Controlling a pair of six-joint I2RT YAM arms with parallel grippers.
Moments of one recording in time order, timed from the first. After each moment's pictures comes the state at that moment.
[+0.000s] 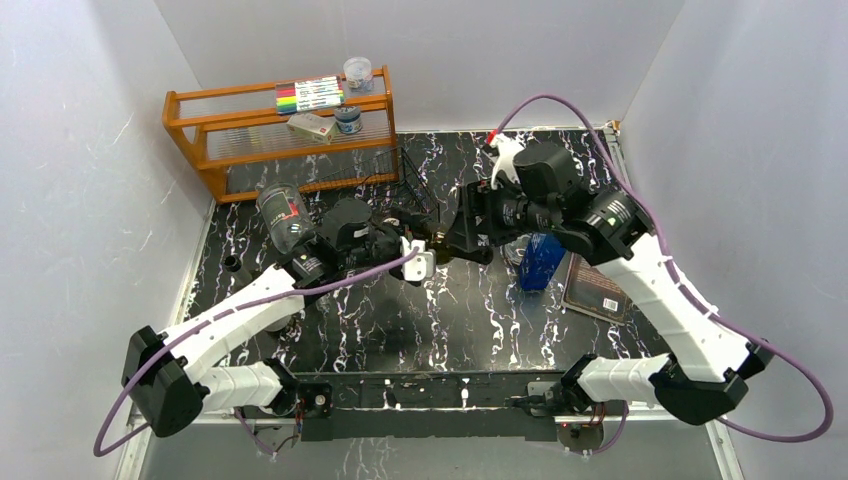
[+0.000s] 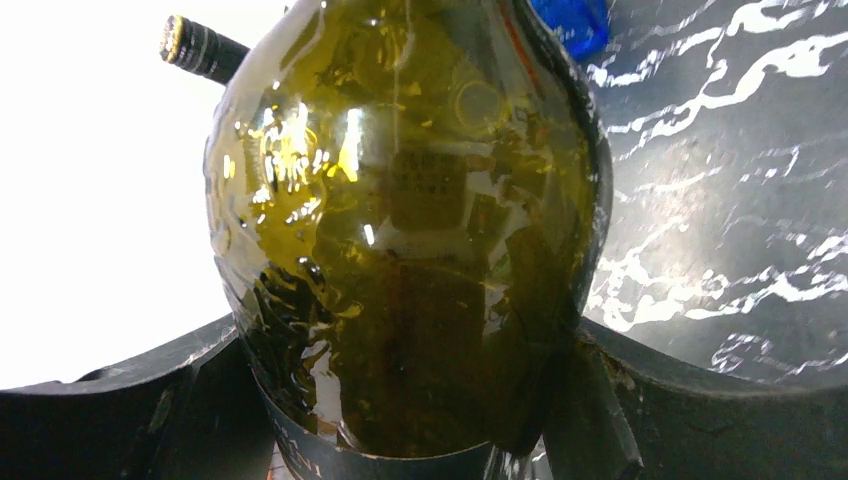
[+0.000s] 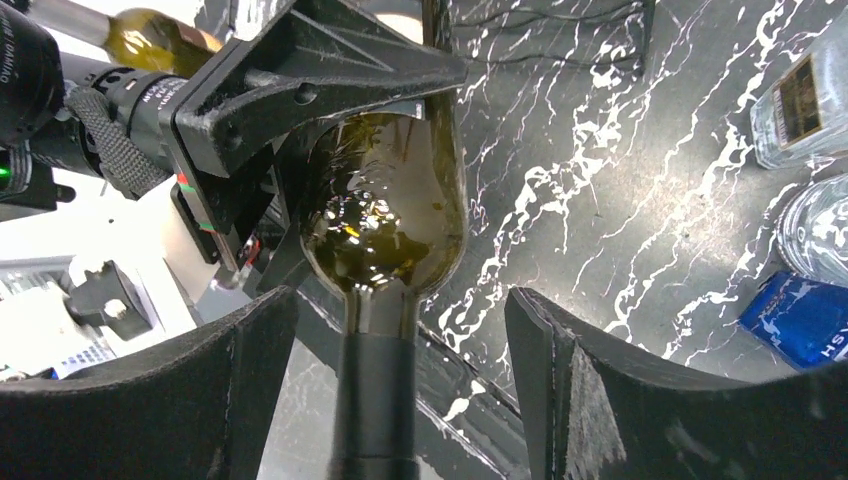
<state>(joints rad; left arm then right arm) -0.78 1.17 0.94 -0.13 0.45 0.94 0.79 1.21 1.60 -0.99 -0.16 0.44</state>
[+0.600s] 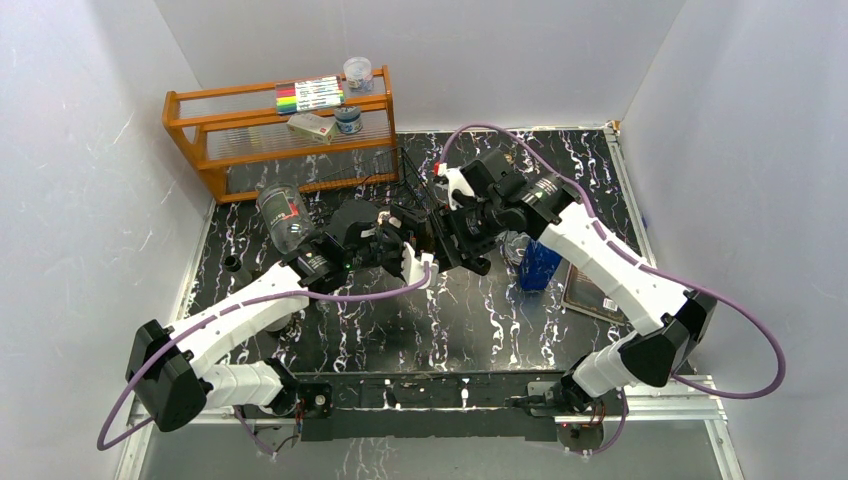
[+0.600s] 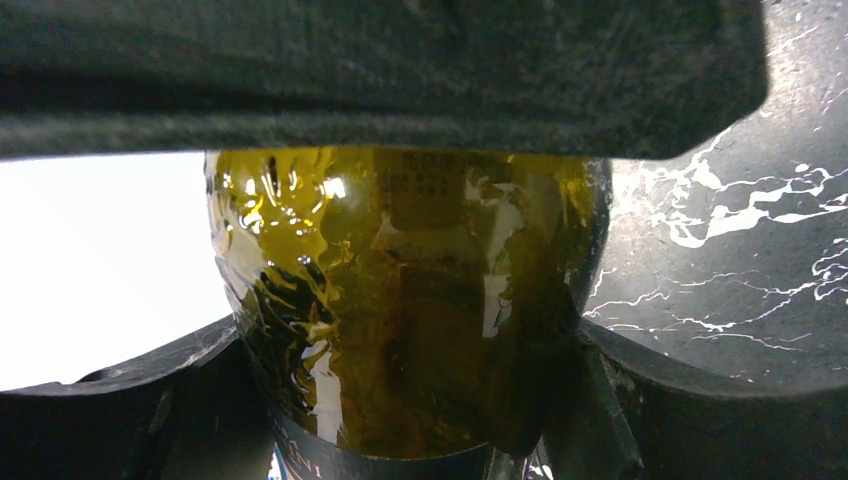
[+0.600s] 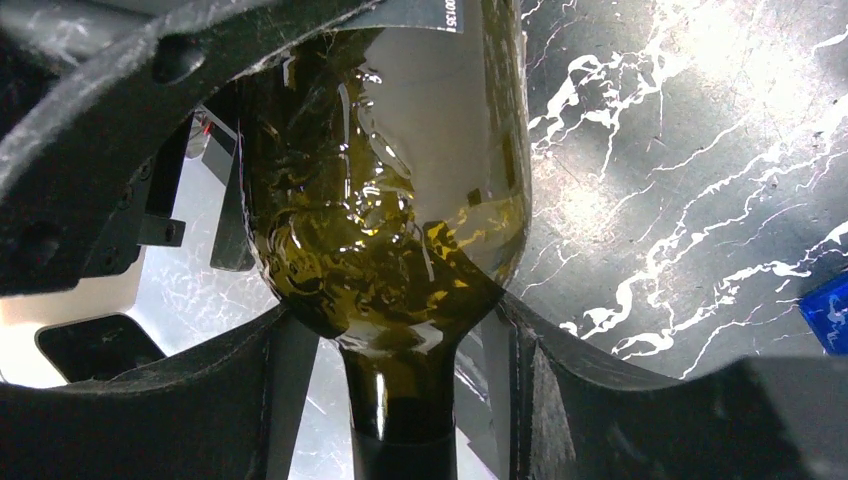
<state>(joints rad) -0.79 1.20 0.95 -0.20 0.32 1.21 0.79 1.45 1.60 -1.12 -0.36 0.28</state>
